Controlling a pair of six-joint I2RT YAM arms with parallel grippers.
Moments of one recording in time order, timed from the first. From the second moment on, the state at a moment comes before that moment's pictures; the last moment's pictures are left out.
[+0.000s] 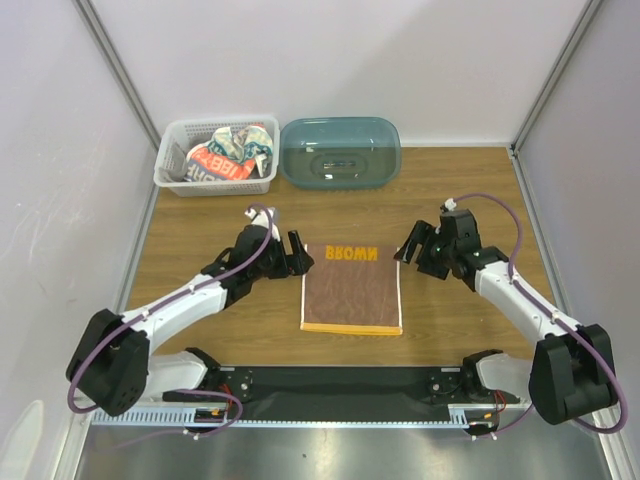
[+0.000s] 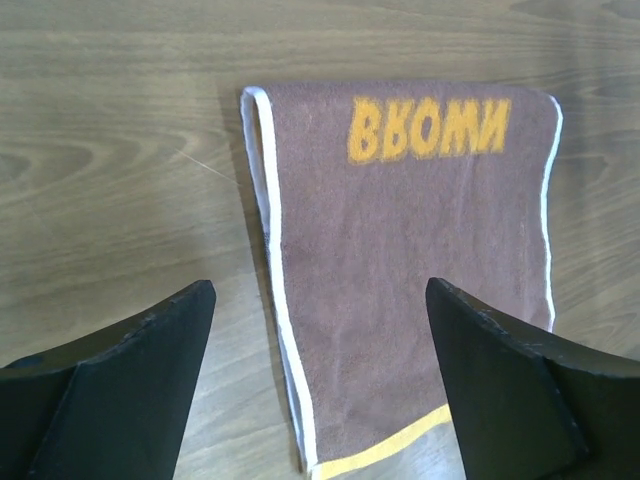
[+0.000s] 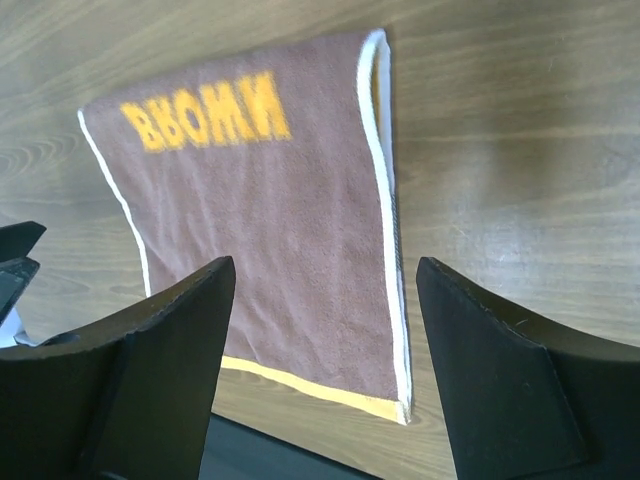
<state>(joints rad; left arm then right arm) -0.56 1.21 0.63 -0.05 0.00 -0.60 0.28 1.19 0.75 -0.37 -0.17 0.66</state>
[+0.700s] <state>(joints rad) -0.68 0.70 0.16 -0.10 0.08 -1.09 0.28 0.87 0.47 -0.52 -0.27 0.77</state>
